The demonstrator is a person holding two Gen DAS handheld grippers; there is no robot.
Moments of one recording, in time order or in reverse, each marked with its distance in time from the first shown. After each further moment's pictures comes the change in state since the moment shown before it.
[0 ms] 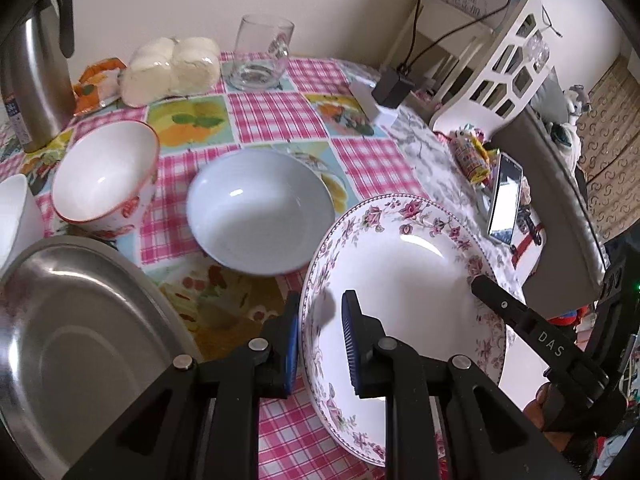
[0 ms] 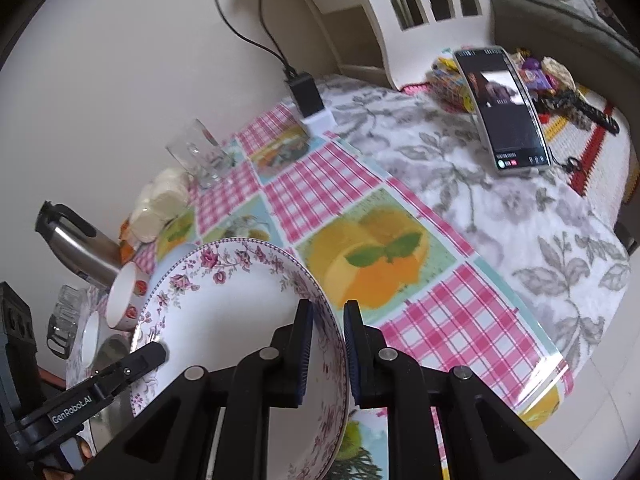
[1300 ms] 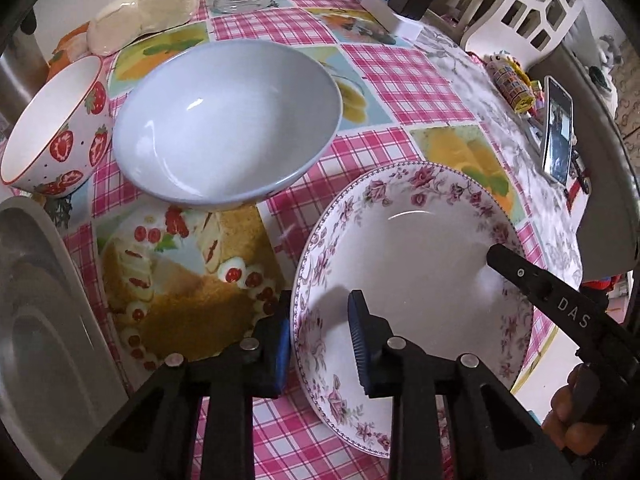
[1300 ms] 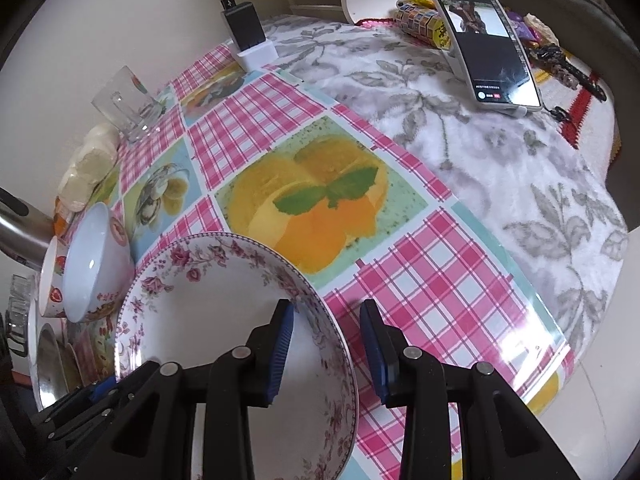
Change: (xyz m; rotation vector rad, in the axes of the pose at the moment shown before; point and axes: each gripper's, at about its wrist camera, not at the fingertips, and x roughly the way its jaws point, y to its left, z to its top) left arm 0.082 -0.015 -0.021 0.043 0.211 0.128; right arm 0.066 -0.031 -0.013 0.048 0.196 -0.176
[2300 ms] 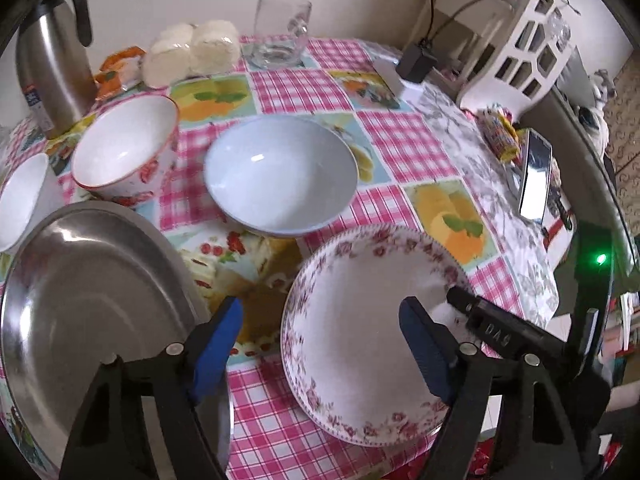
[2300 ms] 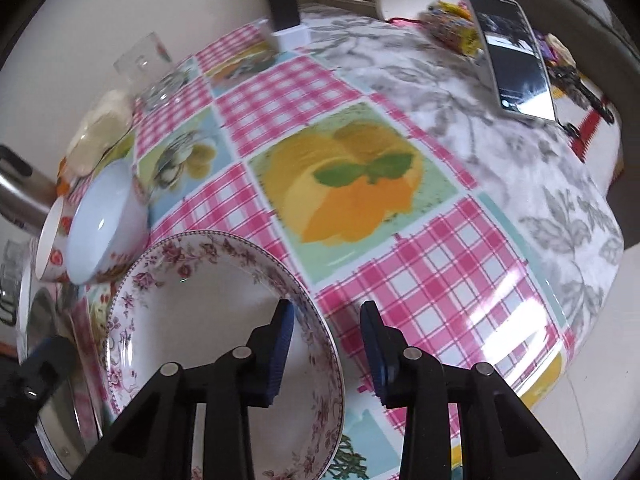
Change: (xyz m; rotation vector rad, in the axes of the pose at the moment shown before) left arm -0.064 0.013 -0.012 -0.049 -0.145 0.000; right arm -0.009 0.023 -0.016 -0.061 0.040 -0.038
